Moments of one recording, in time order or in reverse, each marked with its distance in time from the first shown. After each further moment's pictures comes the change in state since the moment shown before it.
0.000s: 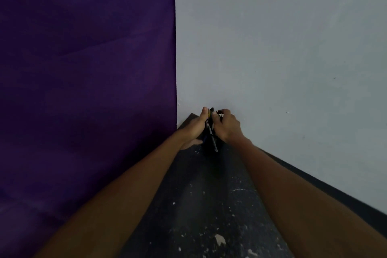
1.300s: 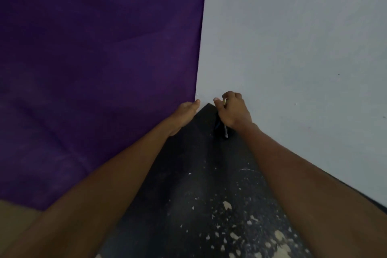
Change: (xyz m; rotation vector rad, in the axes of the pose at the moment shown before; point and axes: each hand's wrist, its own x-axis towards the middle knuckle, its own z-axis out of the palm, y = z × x) left_hand -0.090 -0.012 -0.047 0.185 0.273 0.102; right_hand -0.073 -0.060 -0.025 -0.107 0.045 -0.220
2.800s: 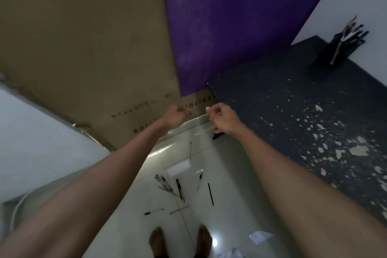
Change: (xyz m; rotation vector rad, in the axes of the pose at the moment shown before) left_hand -0.399 -0.330 -0.092 -0.135 0.324 -0.254; right_hand -0.408 -0.137 0.212 0.269 -0.674 0.024
